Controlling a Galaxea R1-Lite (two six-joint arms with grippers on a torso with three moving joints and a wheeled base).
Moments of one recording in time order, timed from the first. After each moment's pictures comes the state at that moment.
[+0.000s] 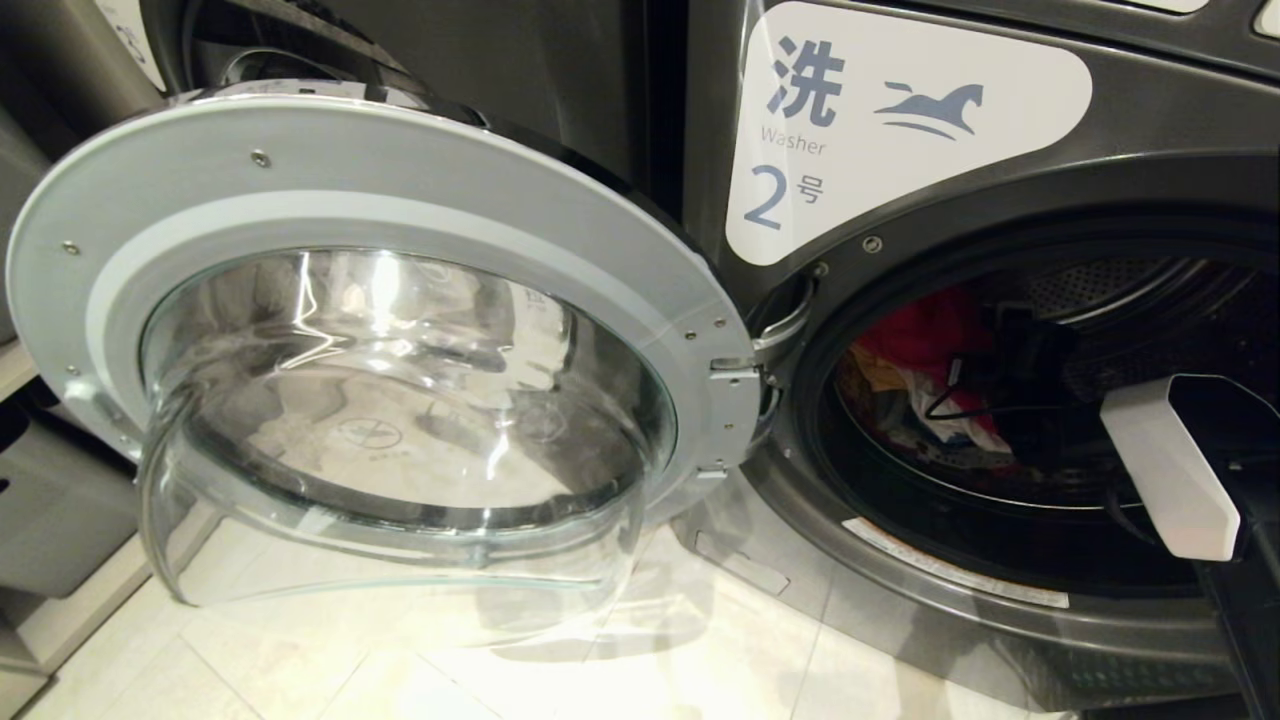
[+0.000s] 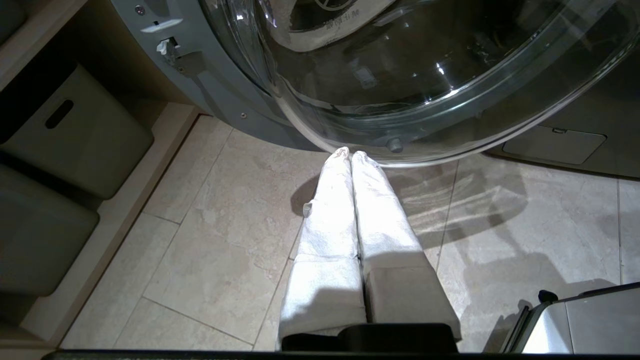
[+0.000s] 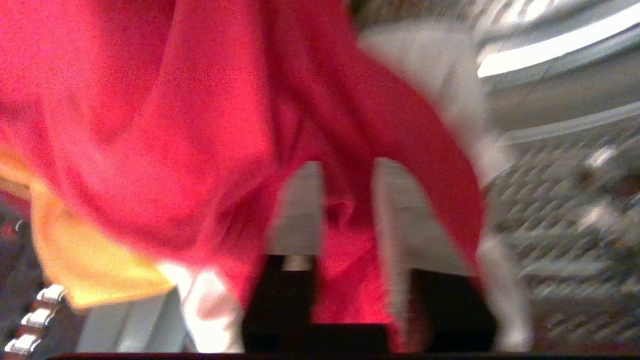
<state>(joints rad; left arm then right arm) 0.00 0.00 0.00 -0.04 -0.07 0.26 -0.14 2.65 -1.92 -0.67 -0.25 -0.02</state>
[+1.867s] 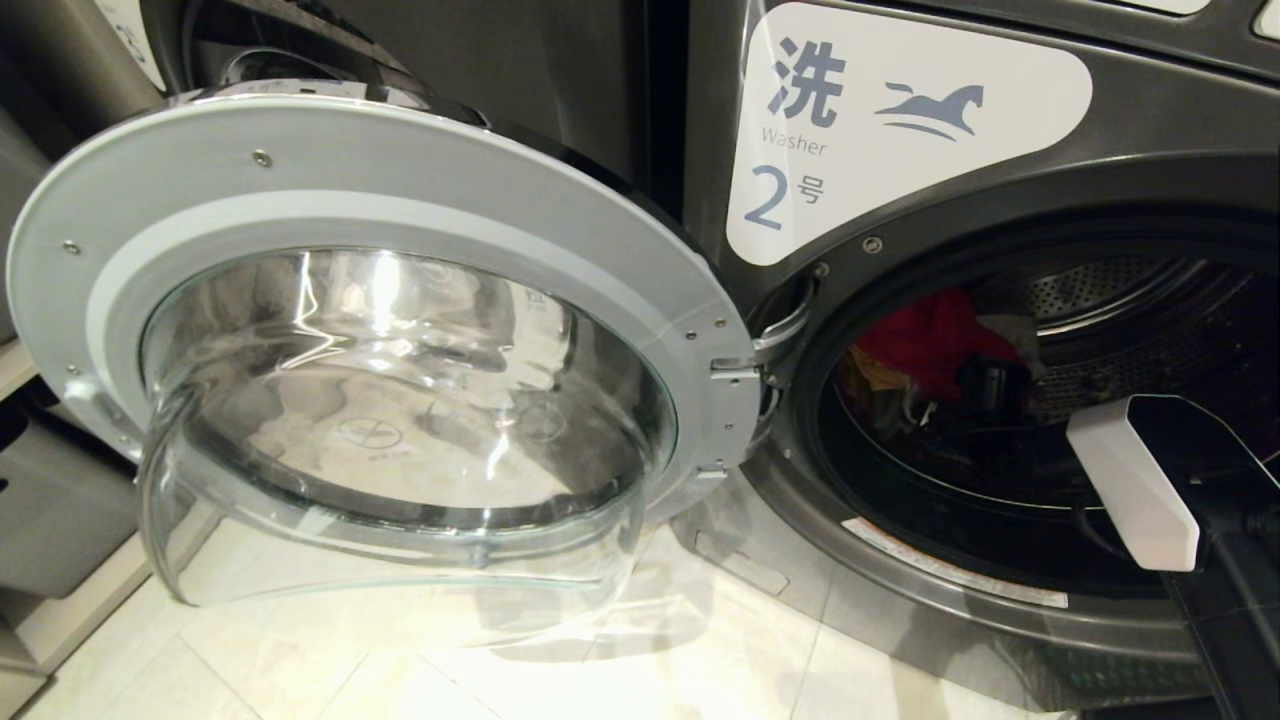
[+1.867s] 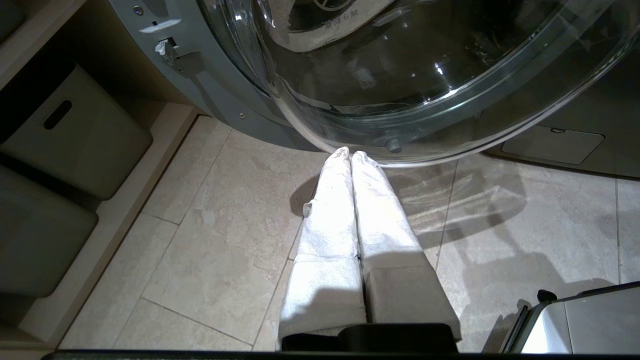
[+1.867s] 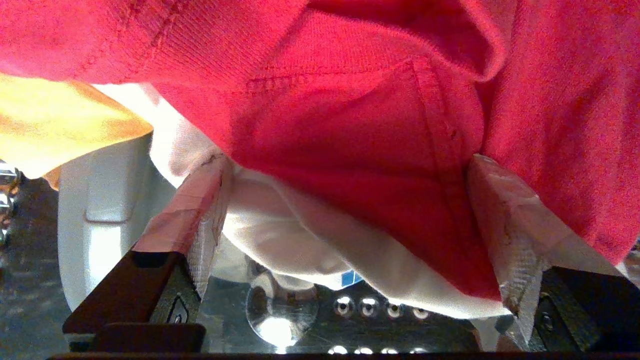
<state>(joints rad) 0.00 0.00 0.00 -0.04 -0.07 0.26 -0.10 2.73 -1.93 -0.45 -0.23 0.30</state>
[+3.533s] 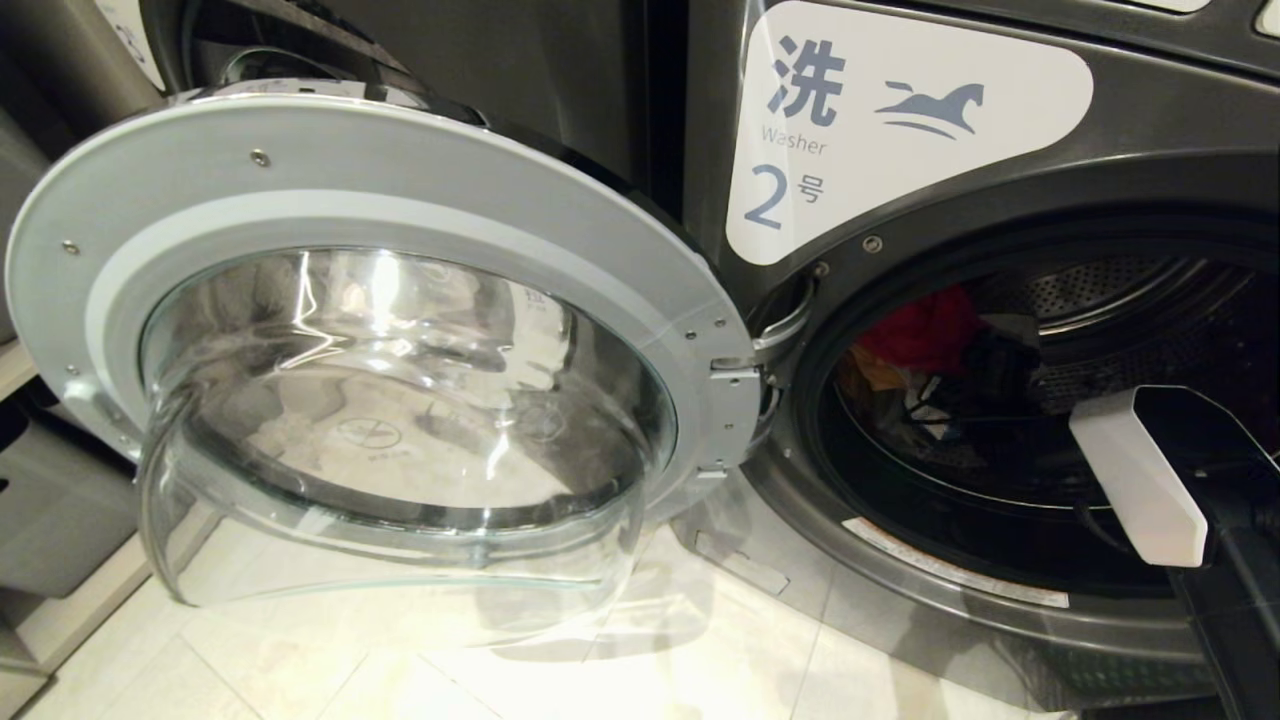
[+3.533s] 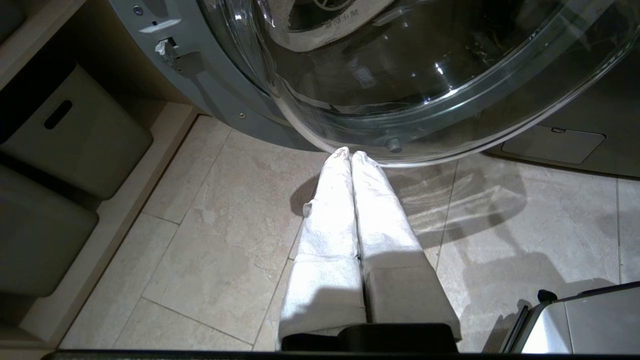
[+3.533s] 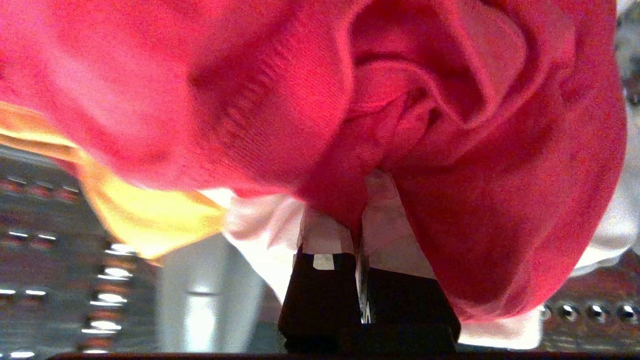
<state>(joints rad) 0.00 0.00 0.00 -0.04 -0.07 0.26 -0.09 2.69 -1.92 -0.58 -0.26 0.31</state>
